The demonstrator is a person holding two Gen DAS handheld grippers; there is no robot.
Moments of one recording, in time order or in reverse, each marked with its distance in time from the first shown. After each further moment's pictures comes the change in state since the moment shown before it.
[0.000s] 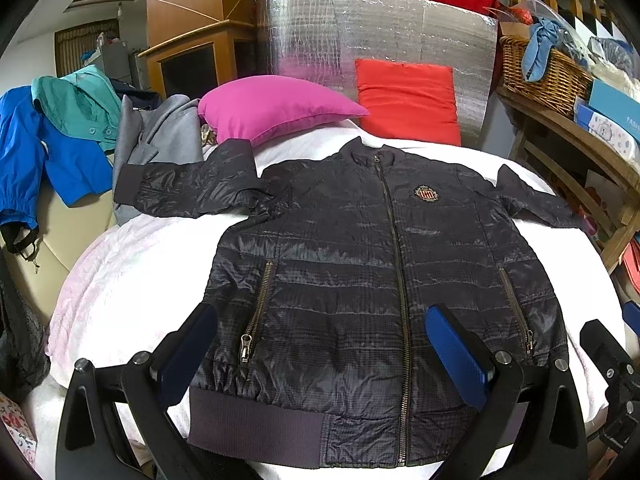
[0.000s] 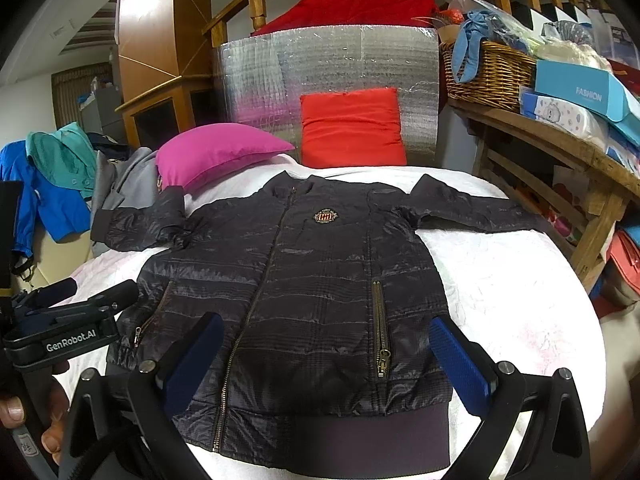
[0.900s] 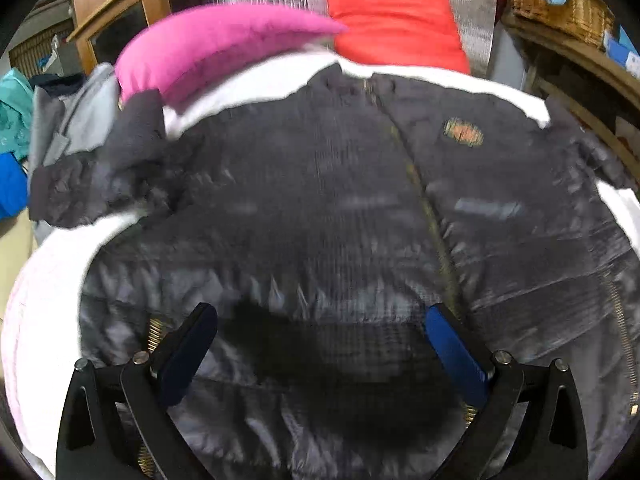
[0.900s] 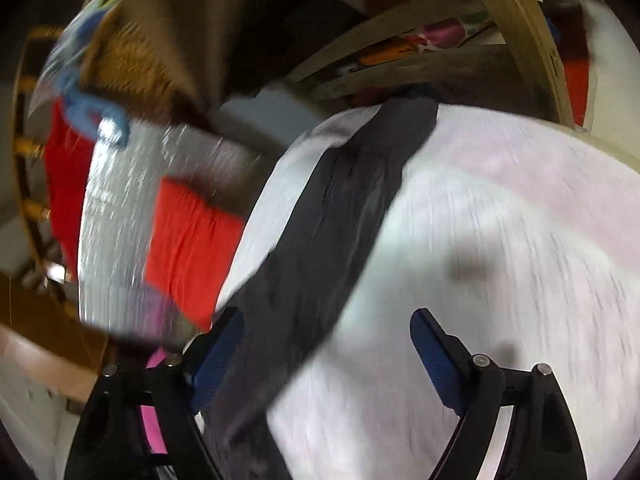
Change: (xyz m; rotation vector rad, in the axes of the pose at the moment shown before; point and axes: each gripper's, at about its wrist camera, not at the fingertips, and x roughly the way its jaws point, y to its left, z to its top) left arm 0.216 -0.034 0.018 0.111 0.184 -0.017; right arm 0.256 -0.449 0.052 1.106 0.012 0.112
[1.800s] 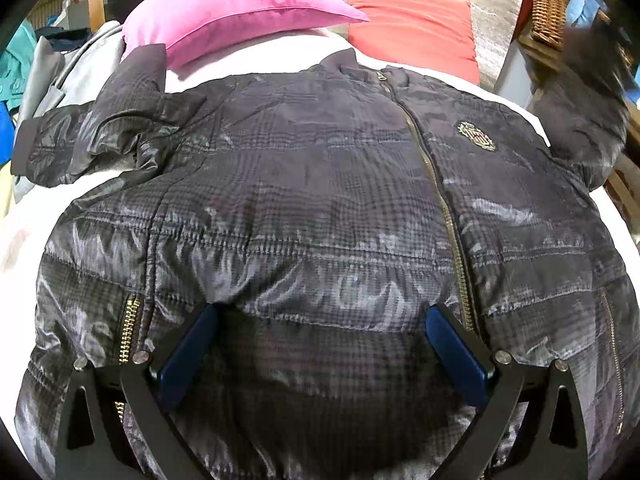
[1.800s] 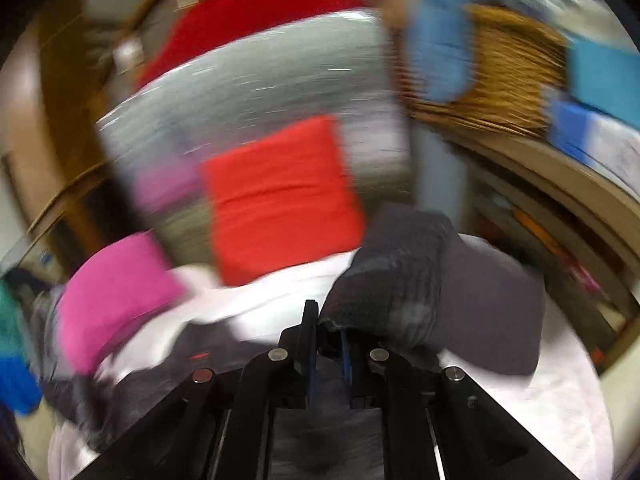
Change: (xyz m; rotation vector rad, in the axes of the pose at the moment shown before) left arm 0.007 0.018 -0.003 -0.117 0.010 -0.083; right arm 0.033 0.369 -0.191 -0.959 -0.022 -0.064
